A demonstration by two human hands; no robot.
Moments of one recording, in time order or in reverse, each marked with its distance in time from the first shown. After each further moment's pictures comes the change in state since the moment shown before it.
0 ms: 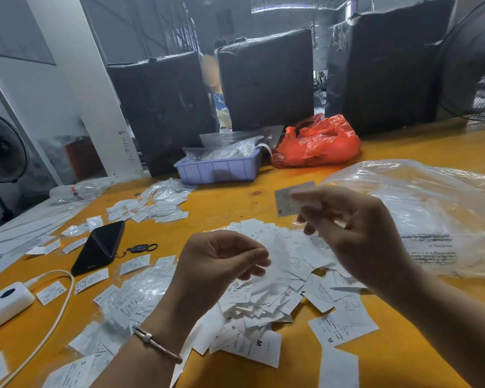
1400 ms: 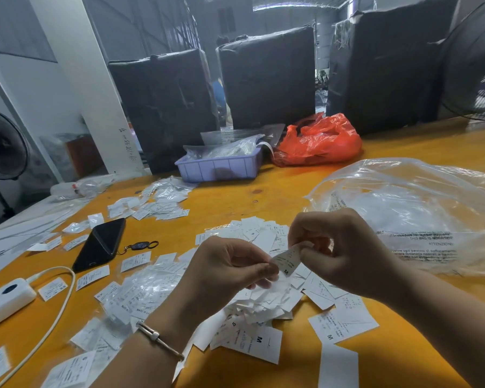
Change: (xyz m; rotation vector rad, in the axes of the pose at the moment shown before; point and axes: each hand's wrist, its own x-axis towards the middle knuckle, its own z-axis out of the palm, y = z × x) left_hand 0.002 -0.010 0.001 0.166 -0.180 -0.017; right_hand -0.004 0.006 0.002 -0.155 -0.338 -0.133
